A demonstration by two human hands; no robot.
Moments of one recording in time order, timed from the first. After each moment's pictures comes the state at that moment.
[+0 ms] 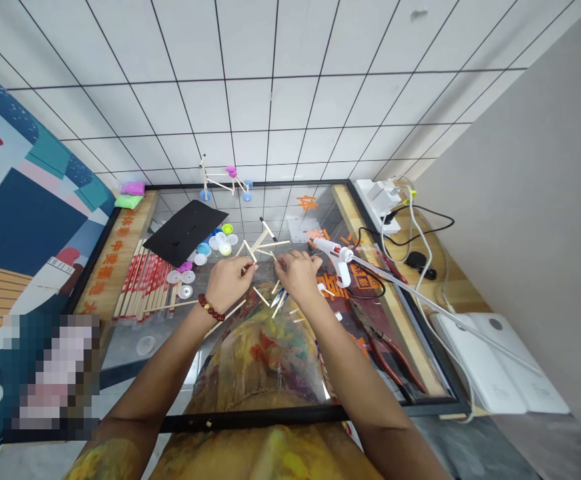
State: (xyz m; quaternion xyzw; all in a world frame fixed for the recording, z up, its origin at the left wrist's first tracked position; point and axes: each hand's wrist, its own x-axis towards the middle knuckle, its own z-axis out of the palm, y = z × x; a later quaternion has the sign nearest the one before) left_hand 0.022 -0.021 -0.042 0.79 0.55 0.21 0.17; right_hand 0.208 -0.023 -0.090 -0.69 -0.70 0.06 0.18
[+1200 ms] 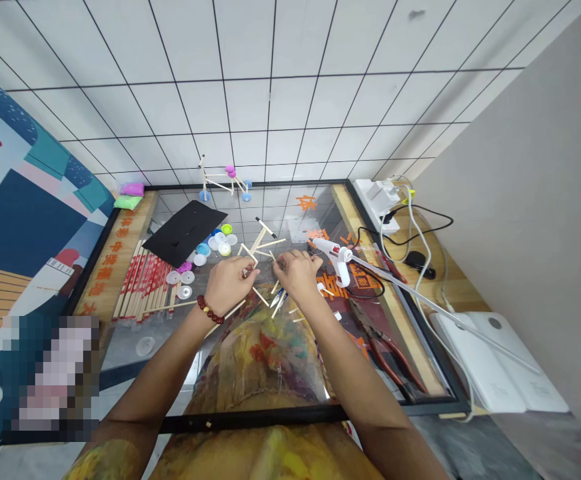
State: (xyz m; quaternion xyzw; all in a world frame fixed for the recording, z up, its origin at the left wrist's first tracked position) left_hand 0.024 -0.026 -0.037 0.79 0.55 0.21 0.16; right_hand 0.206 -0.022 -0.090 -0.70 -0.68 0.06 0.19
